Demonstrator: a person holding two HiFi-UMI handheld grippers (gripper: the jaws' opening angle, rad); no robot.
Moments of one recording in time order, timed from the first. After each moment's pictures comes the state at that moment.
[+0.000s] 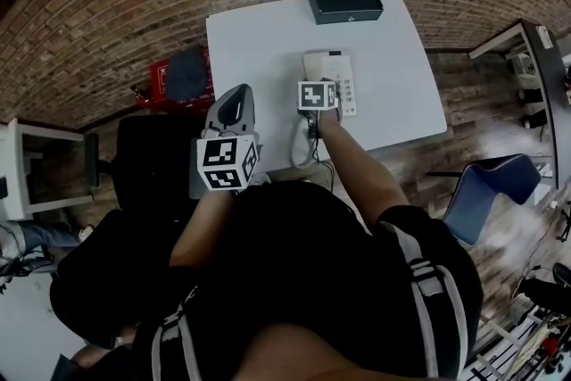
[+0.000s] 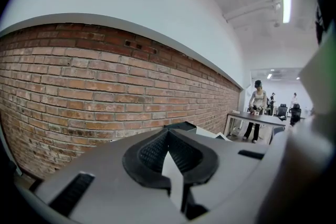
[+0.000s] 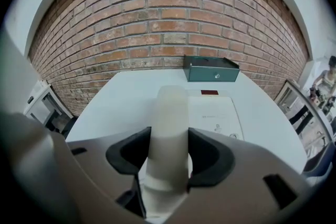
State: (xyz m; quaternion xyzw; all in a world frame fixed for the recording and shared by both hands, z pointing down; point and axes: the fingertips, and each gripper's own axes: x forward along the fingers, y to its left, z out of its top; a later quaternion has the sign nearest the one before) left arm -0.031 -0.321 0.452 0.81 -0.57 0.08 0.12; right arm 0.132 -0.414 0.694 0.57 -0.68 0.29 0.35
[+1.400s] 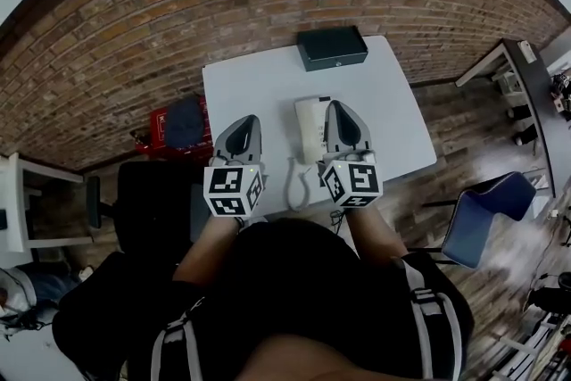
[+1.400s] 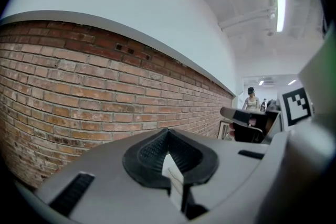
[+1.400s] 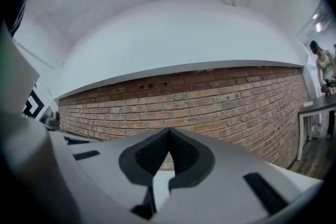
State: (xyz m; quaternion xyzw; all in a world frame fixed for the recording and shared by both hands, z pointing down) left arm -0.007 -0.348 0.418 0.83 -0.54 0.05 0.11; right arm 0.152 -0.362 0.387 0.59 -0.81 0.02 -0.05
